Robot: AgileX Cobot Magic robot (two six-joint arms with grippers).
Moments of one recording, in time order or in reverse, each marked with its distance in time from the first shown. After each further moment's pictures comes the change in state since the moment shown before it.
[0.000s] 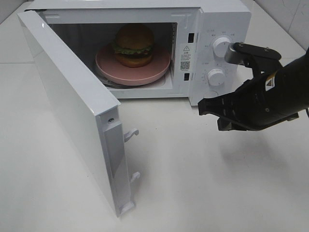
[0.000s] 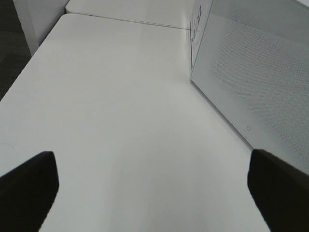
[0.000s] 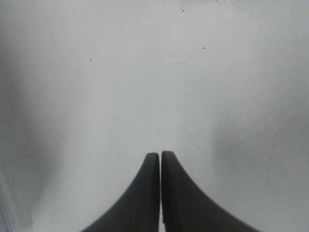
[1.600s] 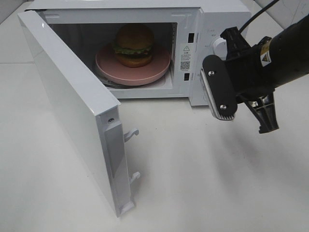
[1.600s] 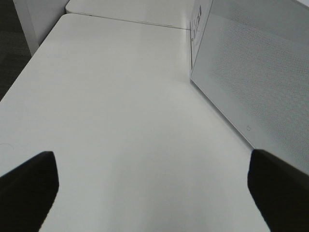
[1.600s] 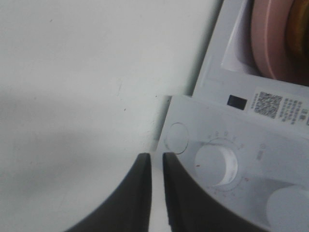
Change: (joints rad) left arm 0.000 0.000 0.000 0.000 0.000 0.000; right arm 0.049 -0.010 -0.127 -0.363 0.048 -1.510
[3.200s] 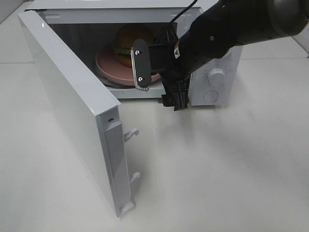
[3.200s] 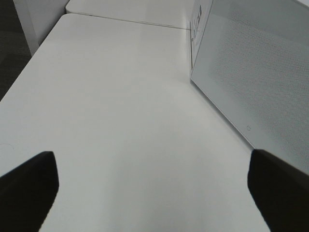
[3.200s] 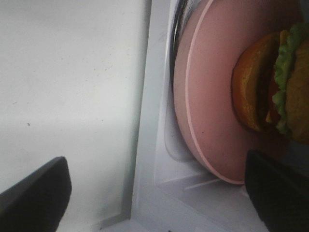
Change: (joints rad) left arm 0.000 0.000 0.000 0.000 0.000 0.000; right arm 0.089 0.475 -0.429 -0.010 -0.121 0.240
